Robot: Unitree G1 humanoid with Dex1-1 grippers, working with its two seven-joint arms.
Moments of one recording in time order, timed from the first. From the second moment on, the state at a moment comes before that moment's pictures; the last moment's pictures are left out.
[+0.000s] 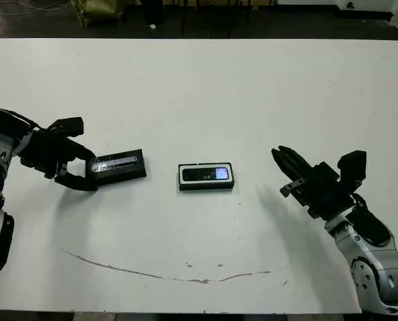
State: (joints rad) left arm -0.94 0.76 -0.28 1.16 0.19 -0.13 -1.52; right arm -0.03 -0.35 -0.06 -0.32 0.38 0.34 0.41
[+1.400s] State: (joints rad) left arm -0.55 0.76 -0.10 0.07 -0.17 0.26 -1.23; right arm -0.02 -0.32 -0.05 -0.32 0.39 0.34 0.39
